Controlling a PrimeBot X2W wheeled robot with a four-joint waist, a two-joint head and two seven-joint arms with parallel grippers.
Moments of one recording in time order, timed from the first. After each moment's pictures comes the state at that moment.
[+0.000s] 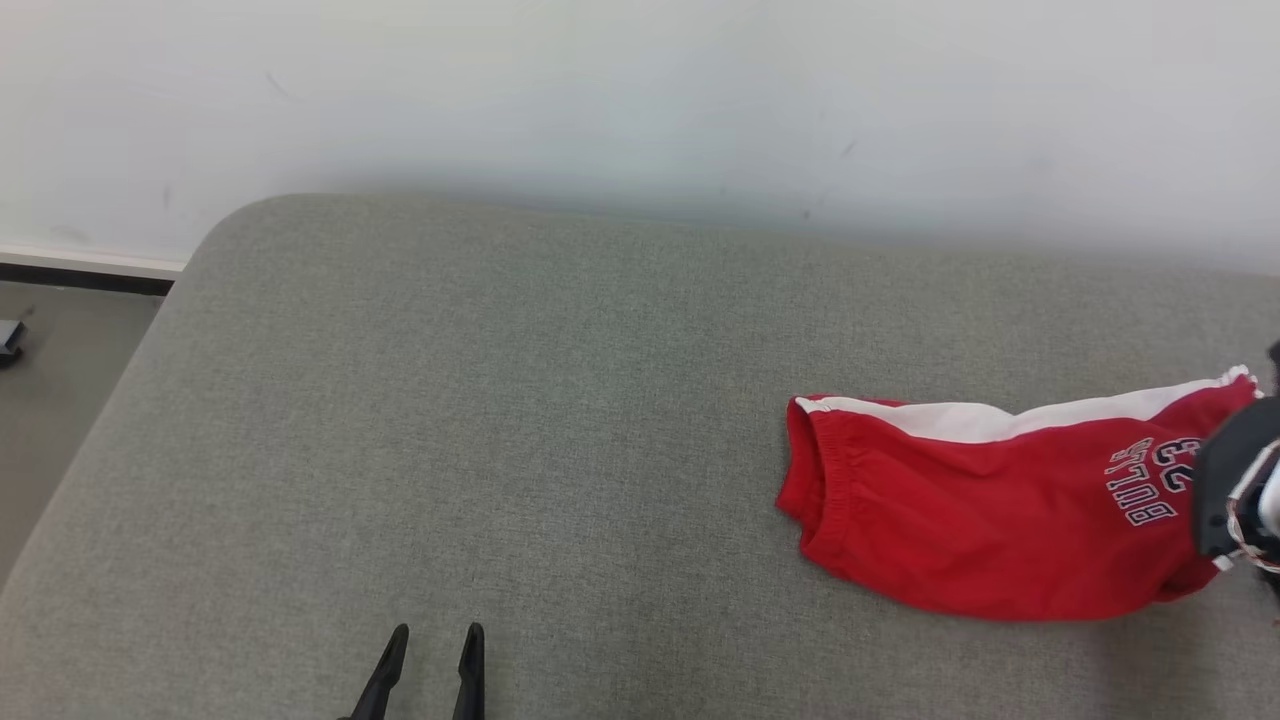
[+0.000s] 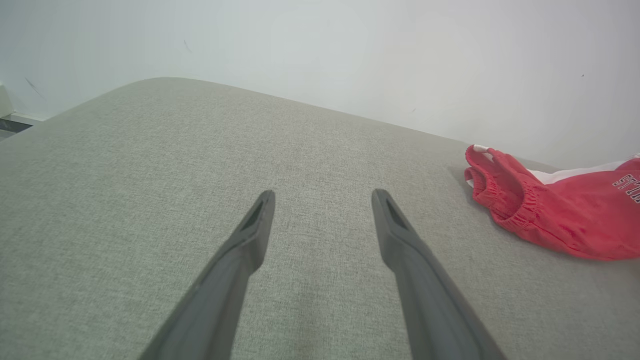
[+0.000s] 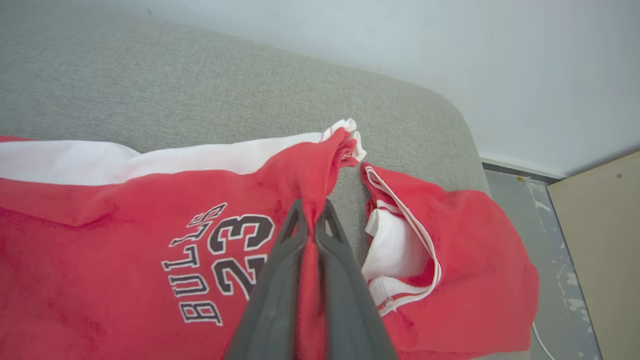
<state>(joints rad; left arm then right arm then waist) 0.07 0.07 -0.19 0.18 -0.32 -0.09 -0.26 -0.48 -0.40 -0.13 0.53 0.01 0.13 0.57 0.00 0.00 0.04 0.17</state>
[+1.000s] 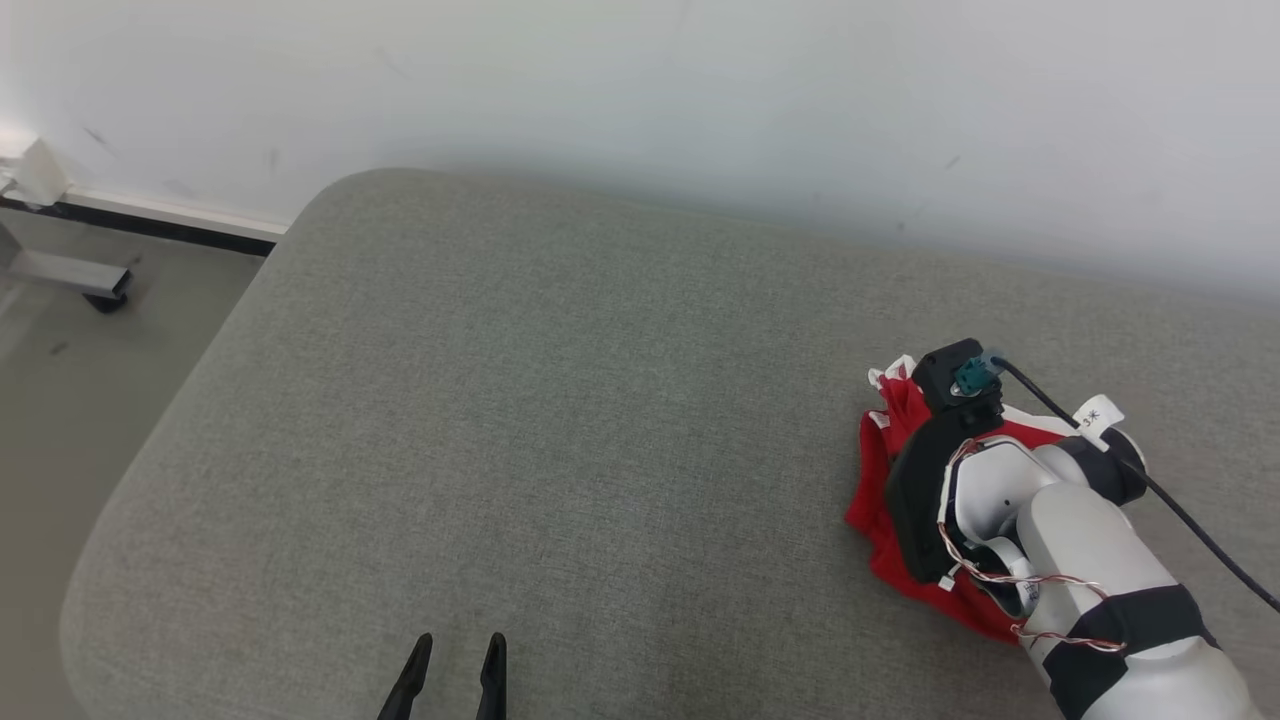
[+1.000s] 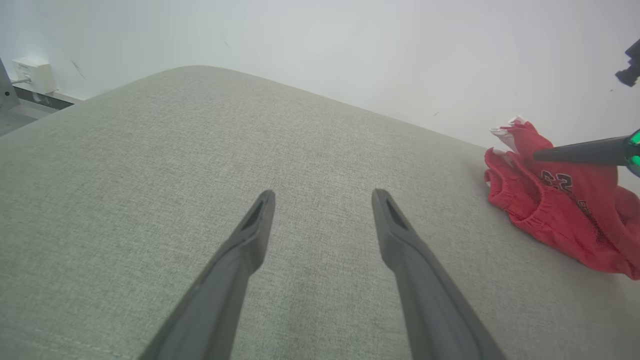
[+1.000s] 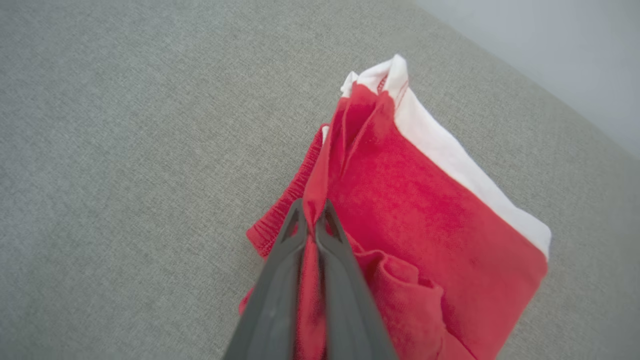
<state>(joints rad) 0.08 0.05 -0.21 0.19 -0.33 -0.10 -0.26 -0.59 -0.23 0.33 0.55 0.22 0.13 0.64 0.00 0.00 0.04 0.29</state>
